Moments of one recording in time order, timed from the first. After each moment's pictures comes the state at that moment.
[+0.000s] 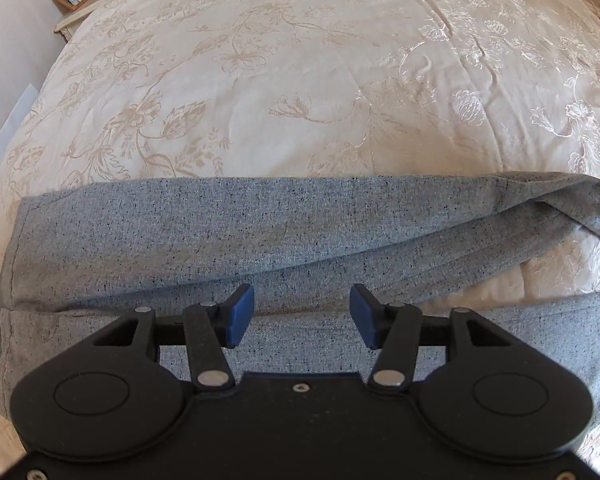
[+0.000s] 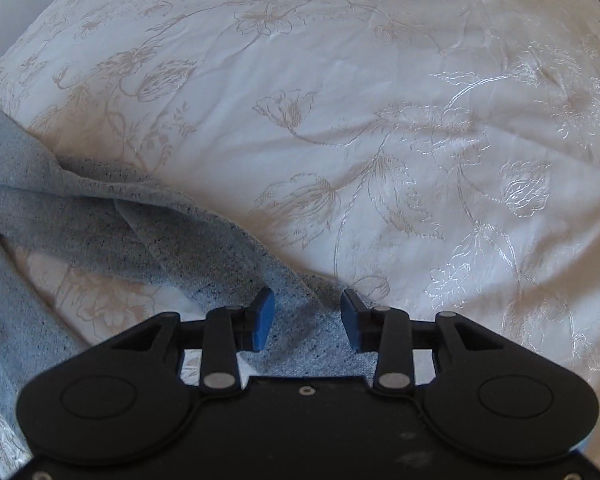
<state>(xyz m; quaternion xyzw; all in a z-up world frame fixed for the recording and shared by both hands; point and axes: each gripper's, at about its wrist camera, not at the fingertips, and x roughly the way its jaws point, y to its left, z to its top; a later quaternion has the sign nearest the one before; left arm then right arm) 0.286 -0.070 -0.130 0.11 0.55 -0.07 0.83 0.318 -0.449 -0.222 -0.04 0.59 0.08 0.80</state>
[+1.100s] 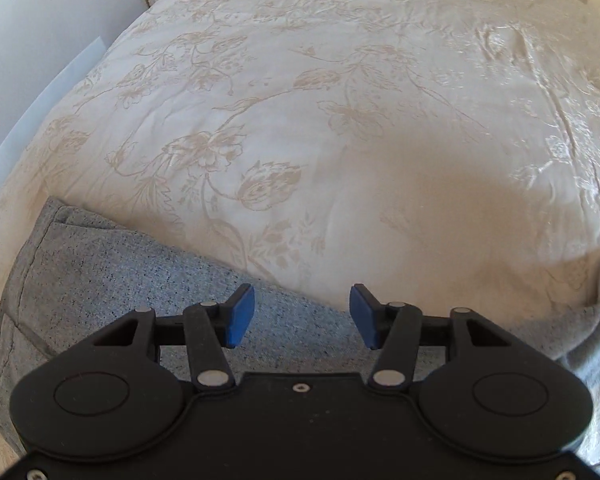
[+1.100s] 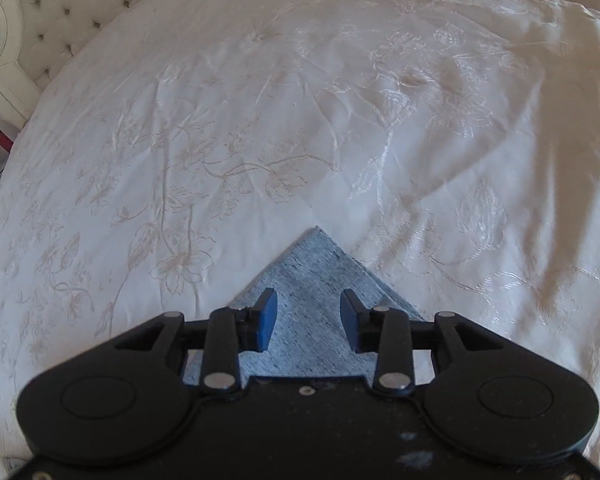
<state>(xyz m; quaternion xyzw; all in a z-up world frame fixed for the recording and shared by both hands) 0.402 -0.018 -0.135 0.01 0.53 0.05 0.85 0.437 -0.450 -0.157 0.24 0.48 -0.20 0.82</state>
